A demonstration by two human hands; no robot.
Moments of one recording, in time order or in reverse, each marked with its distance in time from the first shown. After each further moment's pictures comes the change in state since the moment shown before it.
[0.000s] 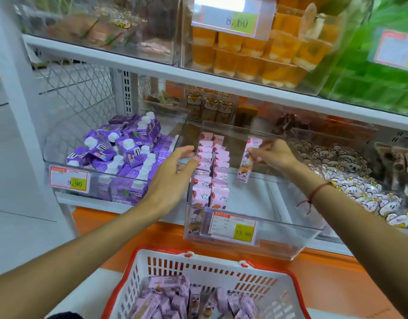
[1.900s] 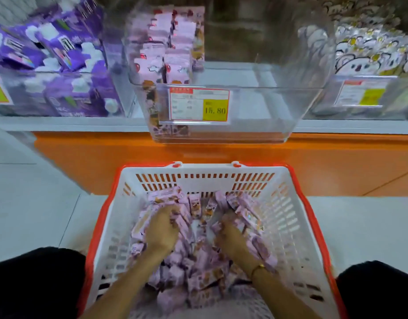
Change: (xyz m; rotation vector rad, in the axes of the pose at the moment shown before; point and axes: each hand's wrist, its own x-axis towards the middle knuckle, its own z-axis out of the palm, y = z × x) left_hand -0.176 -0.257 0.092 0.461 -0.236 -0.401; right_hand -0.266 0.312 0.186 -0.239 -0.406 0.418
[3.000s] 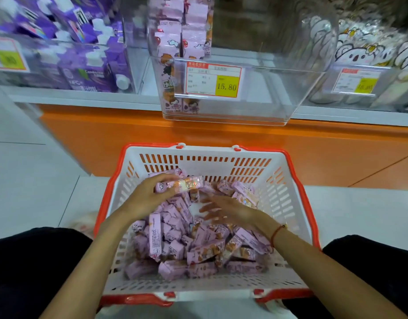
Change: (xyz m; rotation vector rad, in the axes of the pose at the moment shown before) left_hand -0.025 0.039 -0.090 -0.157 -0.272 0.200; right_hand -0.016 -0.042 -0.053 0.605 -0.526 0.086
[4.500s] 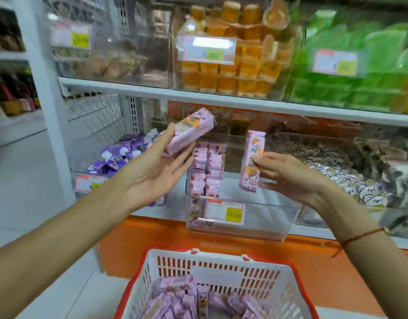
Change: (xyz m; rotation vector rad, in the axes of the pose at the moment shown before) left_hand -0.024 0.248 -0.147 -1.288 0.096 0.197; right_hand -0.199 -0.295 0.008 -0.069 0.281 -0.732
